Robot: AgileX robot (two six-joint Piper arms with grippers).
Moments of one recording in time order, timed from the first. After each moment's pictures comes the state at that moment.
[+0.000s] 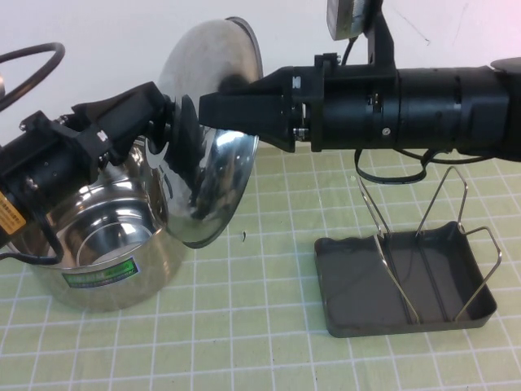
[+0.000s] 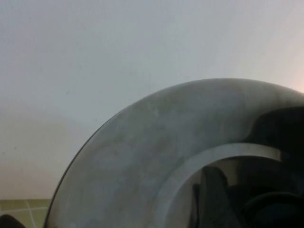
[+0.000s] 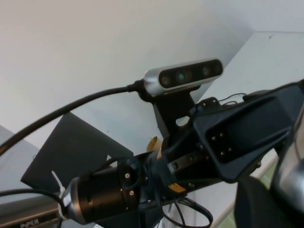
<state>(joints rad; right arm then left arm) 0.49 1.73 -1.33 1.73 1.01 -1.04 -0.01 1.38 -0.71 0.94 -1.07 -1.45</state>
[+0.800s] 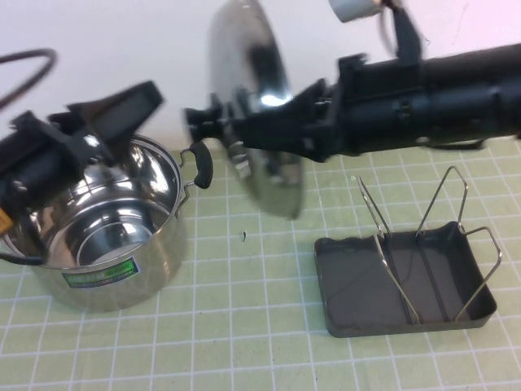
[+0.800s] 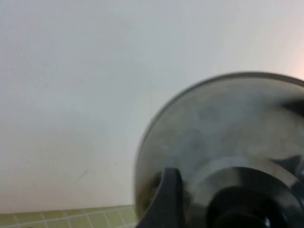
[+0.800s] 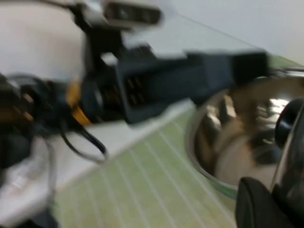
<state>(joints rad) 0.49 1.59 -1.33 1.33 0.83 -1.10 0.04 1.38 -0.71 0.97 -1.12 -1.43</state>
